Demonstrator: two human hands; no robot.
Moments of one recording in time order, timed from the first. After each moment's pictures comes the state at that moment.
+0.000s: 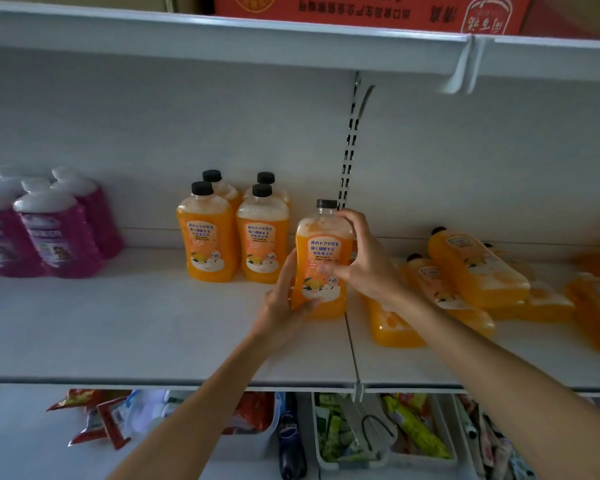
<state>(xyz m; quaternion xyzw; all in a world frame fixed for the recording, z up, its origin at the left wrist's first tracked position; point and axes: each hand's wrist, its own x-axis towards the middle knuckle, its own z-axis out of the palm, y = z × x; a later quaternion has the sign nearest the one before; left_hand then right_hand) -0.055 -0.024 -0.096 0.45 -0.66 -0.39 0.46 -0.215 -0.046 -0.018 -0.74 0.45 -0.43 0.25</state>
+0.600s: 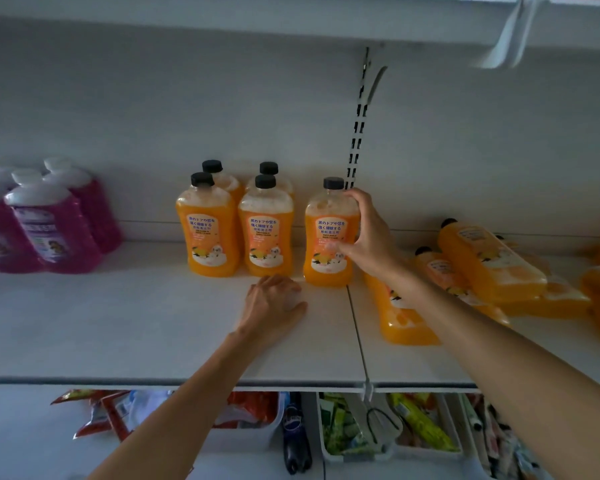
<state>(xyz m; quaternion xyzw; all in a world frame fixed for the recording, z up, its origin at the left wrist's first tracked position) -0.033 -0.031 -0.094 0.59 -0.75 -0.13 0.28 -0.215 -0.087 -0.027 -0.74 0.48 -0.43 0.17</state>
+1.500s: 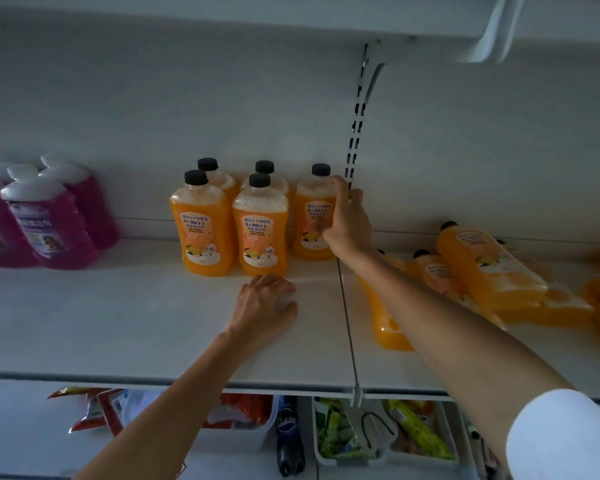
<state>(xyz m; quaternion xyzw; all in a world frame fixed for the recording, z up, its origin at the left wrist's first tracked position) -0.034 -0.029 -0.091 0.59 -0.76 -0.09 0.26 -0.187 -0.137 -0.037 -0.72 0.58 -0.38 0.01</state>
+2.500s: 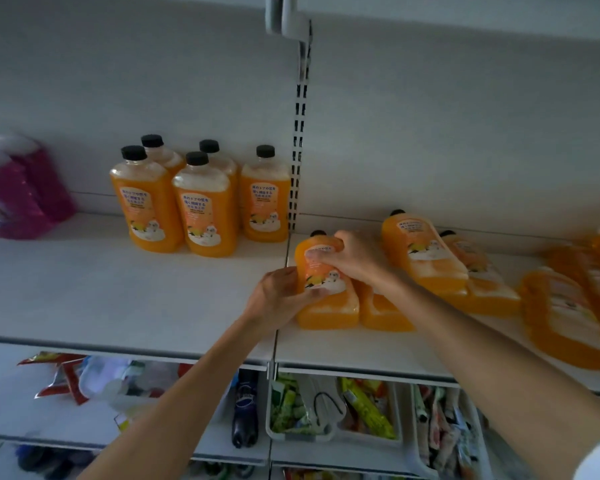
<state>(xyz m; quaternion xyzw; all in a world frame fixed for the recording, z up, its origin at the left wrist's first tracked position) -0.151 -0.012 -0.088 0.58 -0.64 -0.38 0.34 -0.310 -0.078 -0.041 -0.75 0.62 -0.16 0.16</state>
